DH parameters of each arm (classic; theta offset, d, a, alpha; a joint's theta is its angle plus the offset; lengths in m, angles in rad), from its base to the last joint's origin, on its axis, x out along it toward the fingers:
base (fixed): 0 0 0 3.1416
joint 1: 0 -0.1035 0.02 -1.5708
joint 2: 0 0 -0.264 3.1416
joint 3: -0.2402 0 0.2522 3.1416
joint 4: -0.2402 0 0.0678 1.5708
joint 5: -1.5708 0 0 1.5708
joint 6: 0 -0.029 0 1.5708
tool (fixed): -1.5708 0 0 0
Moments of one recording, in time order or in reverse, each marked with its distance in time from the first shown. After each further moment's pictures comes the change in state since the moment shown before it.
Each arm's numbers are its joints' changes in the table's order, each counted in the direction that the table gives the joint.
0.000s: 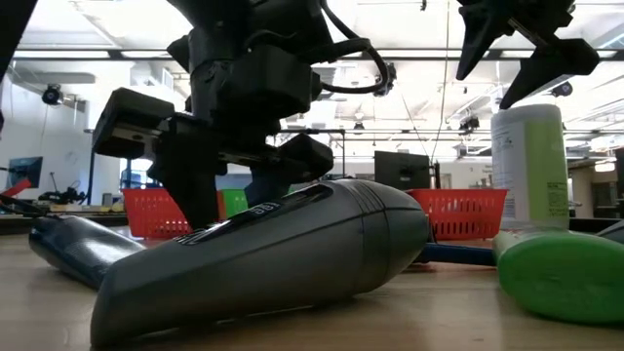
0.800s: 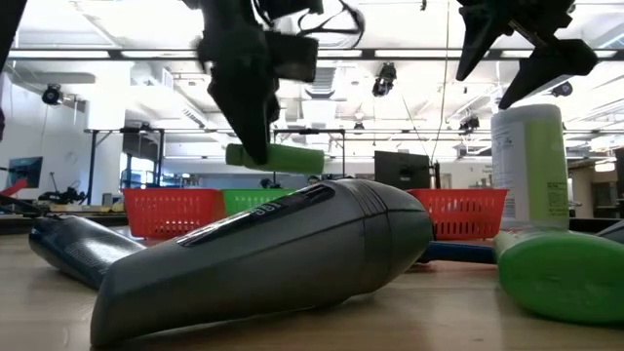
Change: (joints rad) left arm -0.116 0.177 -0.123 -0.323 -0.281 0.686; right arm 0.000 0.000 0.002 -0.002 0.016 0.019
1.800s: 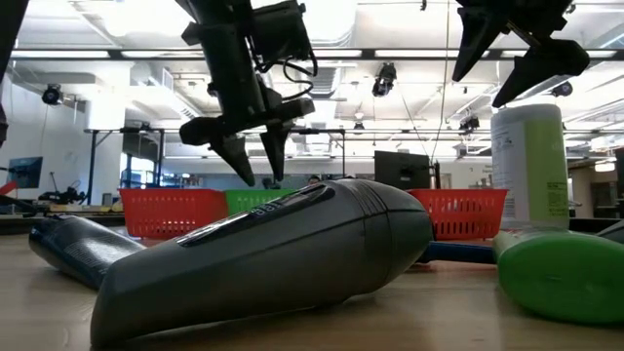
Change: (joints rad) left arm -0.176 0.058 0.143 0.122 -0.275 0.890; right arm 0.000 0.000 0.001 -0.001 0.062 0.051
